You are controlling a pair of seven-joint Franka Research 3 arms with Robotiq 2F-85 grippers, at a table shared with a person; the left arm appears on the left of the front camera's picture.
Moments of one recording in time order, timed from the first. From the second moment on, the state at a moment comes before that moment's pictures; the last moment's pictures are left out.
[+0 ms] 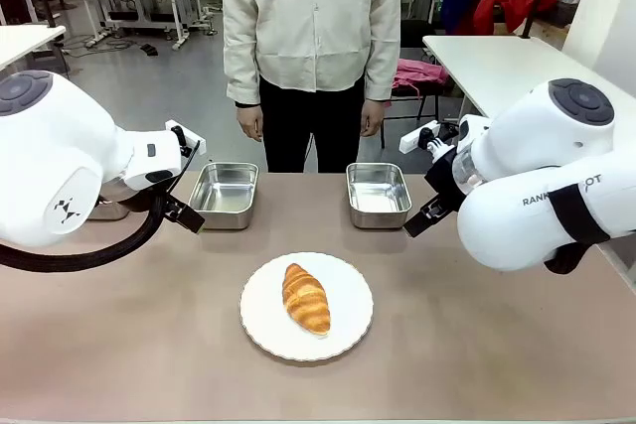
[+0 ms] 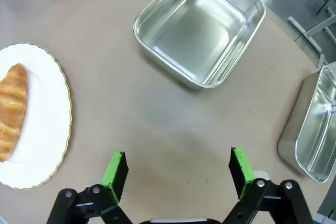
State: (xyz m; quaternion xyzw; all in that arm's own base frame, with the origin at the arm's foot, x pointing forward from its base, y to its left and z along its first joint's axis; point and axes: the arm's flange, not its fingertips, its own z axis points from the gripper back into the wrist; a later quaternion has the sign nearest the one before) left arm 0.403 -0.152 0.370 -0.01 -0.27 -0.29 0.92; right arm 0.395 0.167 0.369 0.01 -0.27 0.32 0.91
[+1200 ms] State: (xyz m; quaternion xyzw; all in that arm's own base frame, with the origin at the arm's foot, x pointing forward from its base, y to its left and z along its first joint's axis) left arm 0.420 -0.016 0.505 -0.10 -0.30 -0.29 0.91; right arm 0.443 0.071 0.525 0.06 -0.34 0.26 0.90
